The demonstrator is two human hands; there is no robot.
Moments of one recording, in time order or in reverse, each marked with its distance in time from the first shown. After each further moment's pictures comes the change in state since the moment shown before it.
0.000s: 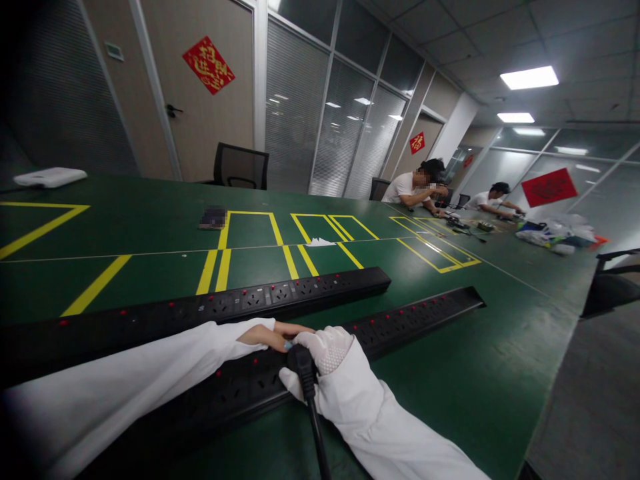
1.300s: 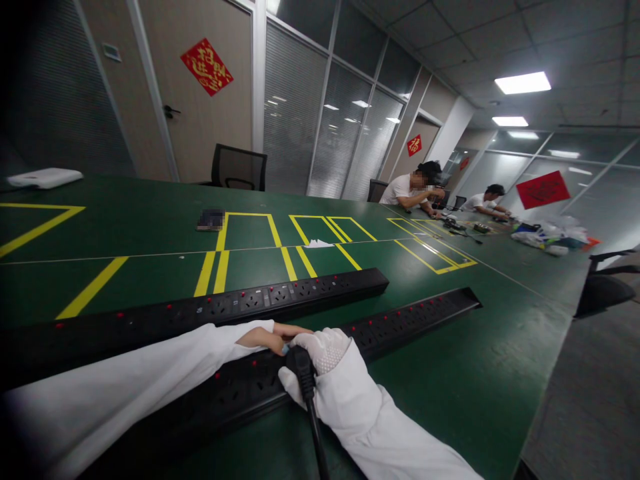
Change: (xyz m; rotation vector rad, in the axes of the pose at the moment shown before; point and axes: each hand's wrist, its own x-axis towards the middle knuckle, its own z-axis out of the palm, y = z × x) left_hand -0.008 0.017 0.014 -0.024 0.021 -0.033; right_hand 0.005 -0.012 -0.010 0.074 0.047 0.044
